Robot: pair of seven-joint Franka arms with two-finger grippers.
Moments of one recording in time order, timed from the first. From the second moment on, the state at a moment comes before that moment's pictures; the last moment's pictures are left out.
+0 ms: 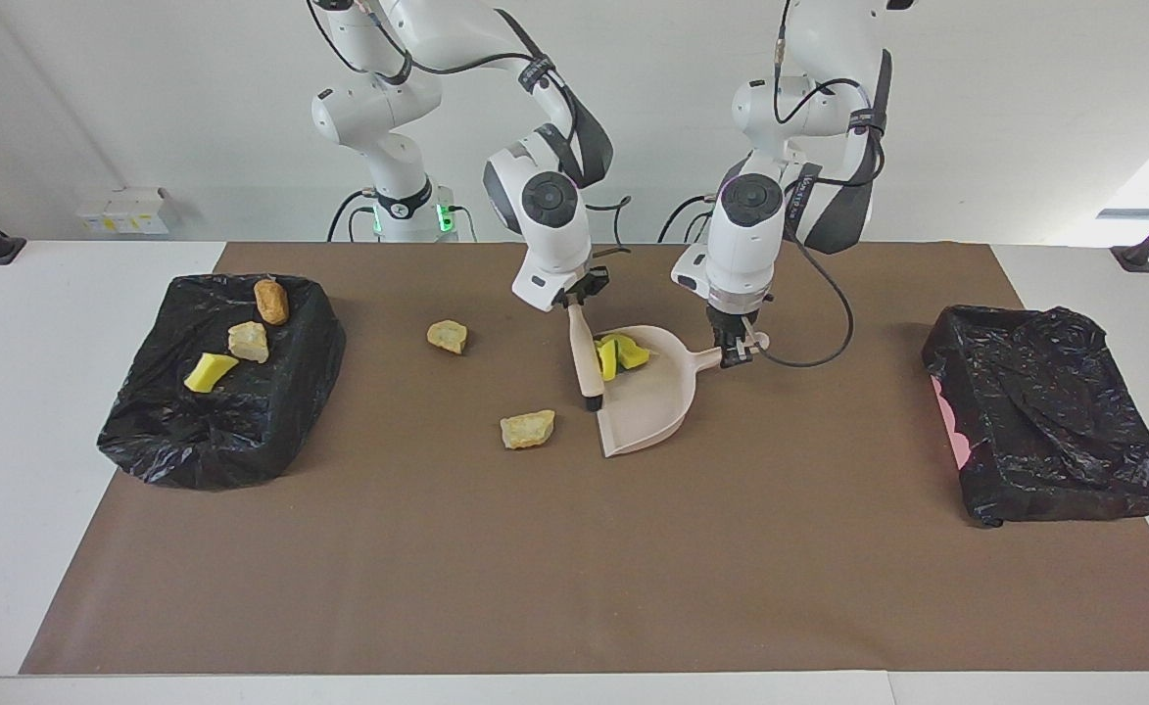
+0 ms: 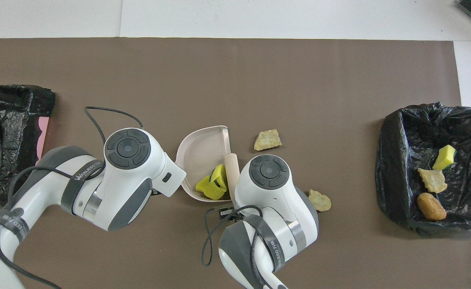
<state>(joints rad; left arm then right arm) -0.06 0.09 -0.43 -2.10 0.15 2.10 0.89 0.66 0.20 0.01 -2.01 0.33 2.01 0.39</state>
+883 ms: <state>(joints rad) -0.06 0.09 -0.43 -2.10 0.15 2.10 0.89 0.47 0.06 -0.01 -1.94 0.19 1.59 0.60</state>
